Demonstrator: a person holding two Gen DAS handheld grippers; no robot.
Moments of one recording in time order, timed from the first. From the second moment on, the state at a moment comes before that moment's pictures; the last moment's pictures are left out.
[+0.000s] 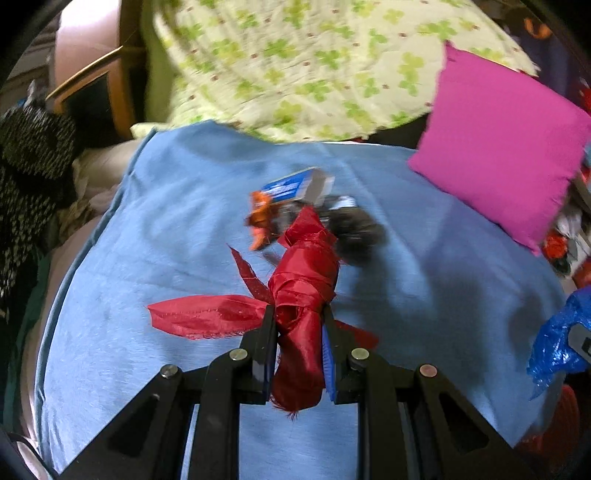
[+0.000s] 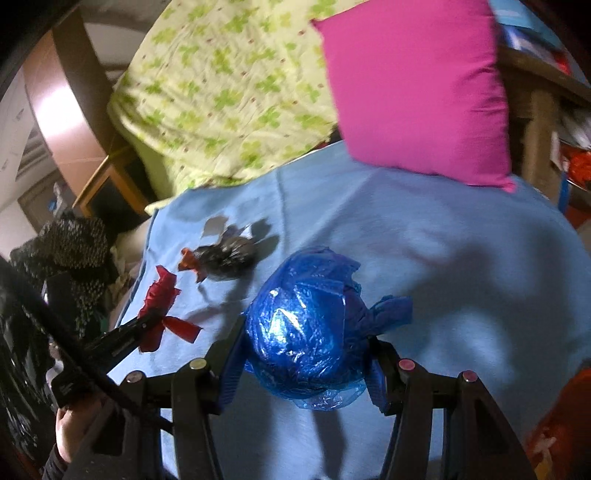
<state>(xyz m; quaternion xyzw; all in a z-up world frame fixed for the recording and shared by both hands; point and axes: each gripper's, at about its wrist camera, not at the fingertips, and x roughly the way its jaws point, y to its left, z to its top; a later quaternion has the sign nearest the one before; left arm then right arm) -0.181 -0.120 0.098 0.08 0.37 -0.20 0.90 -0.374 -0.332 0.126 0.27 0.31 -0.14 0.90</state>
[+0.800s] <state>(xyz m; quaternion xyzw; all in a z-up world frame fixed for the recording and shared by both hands) -0.286 -0.233 0.114 0.15 0.35 -0.33 0.86 -0.573 -0.416 0.096 0.32 0.30 -0.30 0.85</state>
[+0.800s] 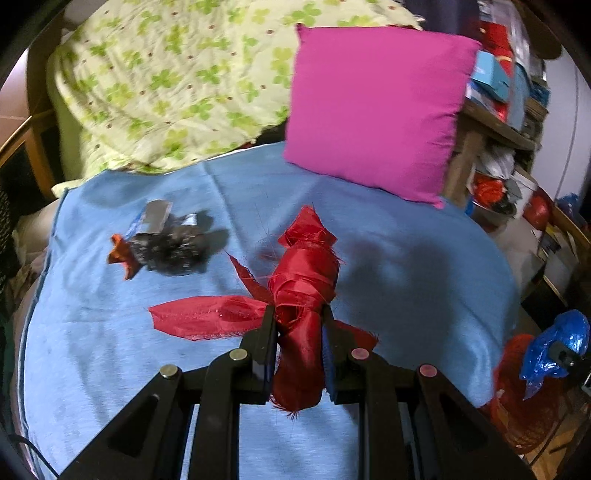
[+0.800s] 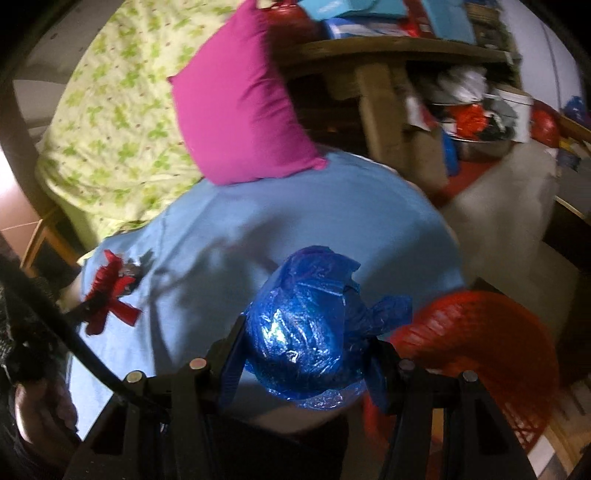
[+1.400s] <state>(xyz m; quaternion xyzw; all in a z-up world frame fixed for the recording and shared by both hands) -0.365 -0.306 0.127 0.18 0.32 -0.44 0.82 -0.676 -0.438 0.080 0.34 0.30 -0.40 0.79</state>
